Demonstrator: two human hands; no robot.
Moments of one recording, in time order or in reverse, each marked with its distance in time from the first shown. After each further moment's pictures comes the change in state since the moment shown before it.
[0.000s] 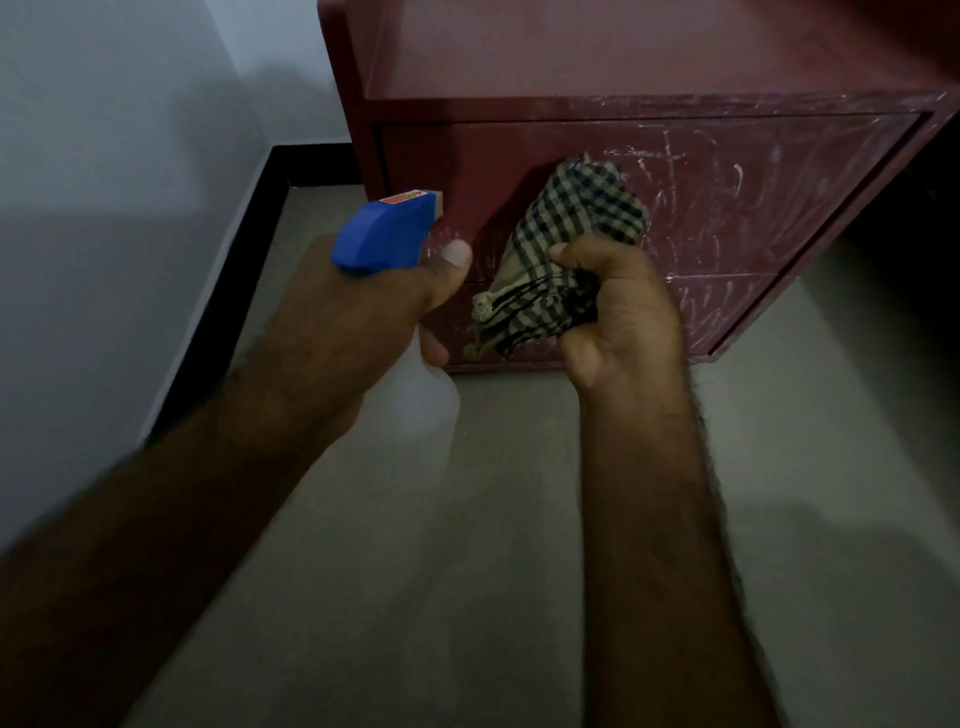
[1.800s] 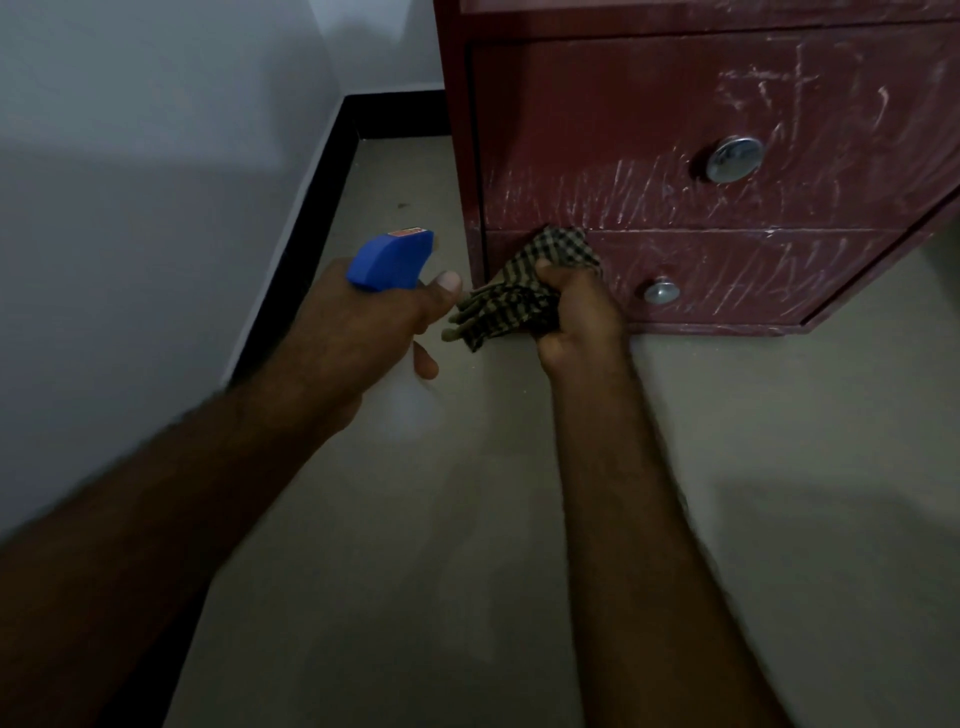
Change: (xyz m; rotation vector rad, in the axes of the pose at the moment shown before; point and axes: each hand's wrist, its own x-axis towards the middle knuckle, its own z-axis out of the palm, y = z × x) left_hand -0.029 -0.042 -0.036 0.050 0.017 -0.258; right_hand 0.026 0.109 0.006 -0.057 0.145 0.233
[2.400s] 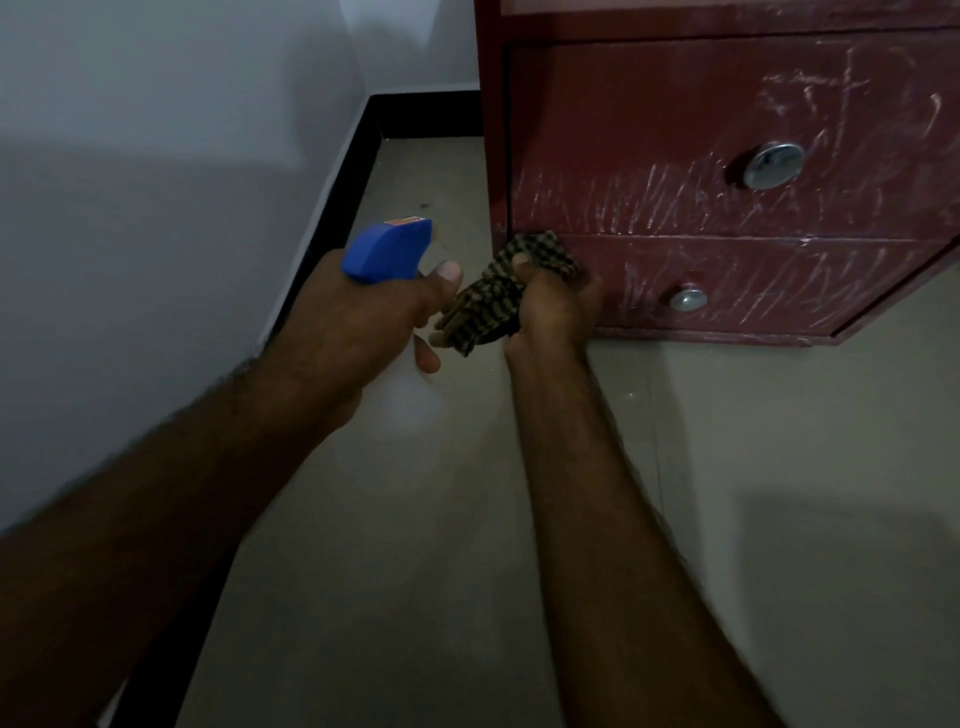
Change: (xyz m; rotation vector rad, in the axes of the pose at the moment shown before) left_hand 0.006 -0.008 -0.019 -0.022 0.034 0.009; right_hand 0.015 0.043 0.040 -0.032 0.110 -0.175
